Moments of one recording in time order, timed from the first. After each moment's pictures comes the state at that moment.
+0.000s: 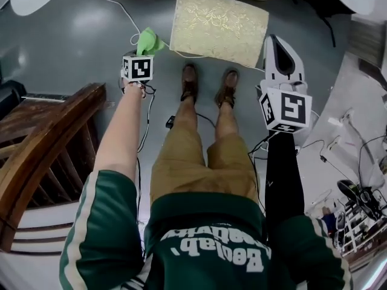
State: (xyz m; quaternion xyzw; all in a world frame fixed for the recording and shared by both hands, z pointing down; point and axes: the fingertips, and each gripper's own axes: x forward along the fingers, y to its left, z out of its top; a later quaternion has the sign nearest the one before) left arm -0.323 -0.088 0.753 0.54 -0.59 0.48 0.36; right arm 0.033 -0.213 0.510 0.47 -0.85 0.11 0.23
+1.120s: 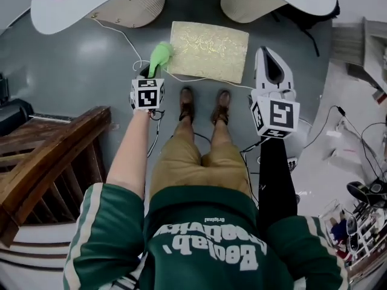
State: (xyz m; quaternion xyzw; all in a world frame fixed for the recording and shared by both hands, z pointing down) left arm -0.232 -0.134 0.635 0.67 -0.59 0.34 0.30; right arm 0.056 -0.219 0.423 0.50 -0.84 0.07 0.19
